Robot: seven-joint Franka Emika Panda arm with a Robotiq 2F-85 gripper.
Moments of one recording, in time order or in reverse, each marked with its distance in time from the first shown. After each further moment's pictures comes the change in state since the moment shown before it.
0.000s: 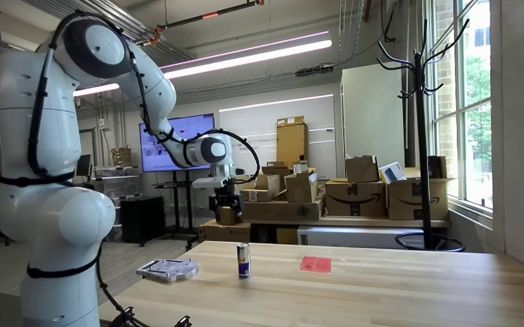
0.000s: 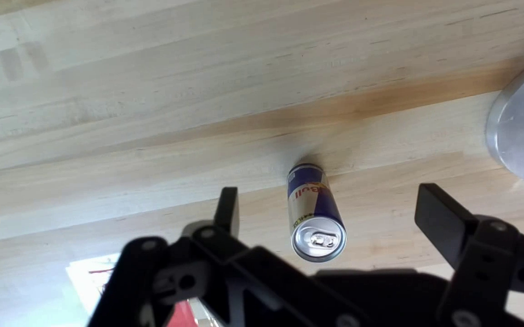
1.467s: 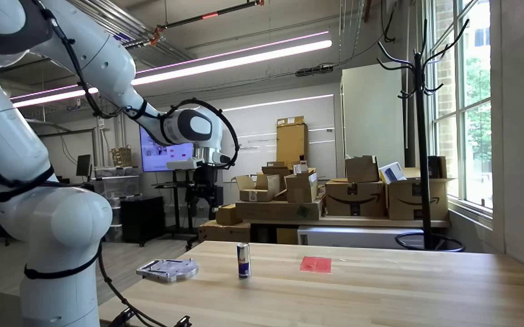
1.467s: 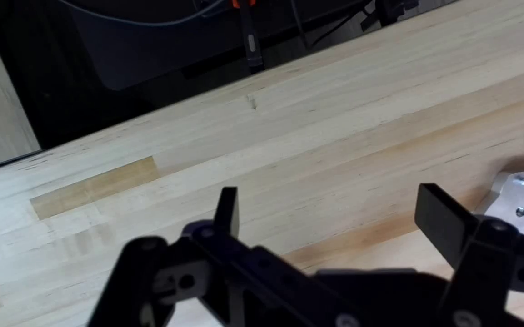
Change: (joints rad) arm -0.078 -0.440 -0.038 -0.239 0.003 -0.381 0.010
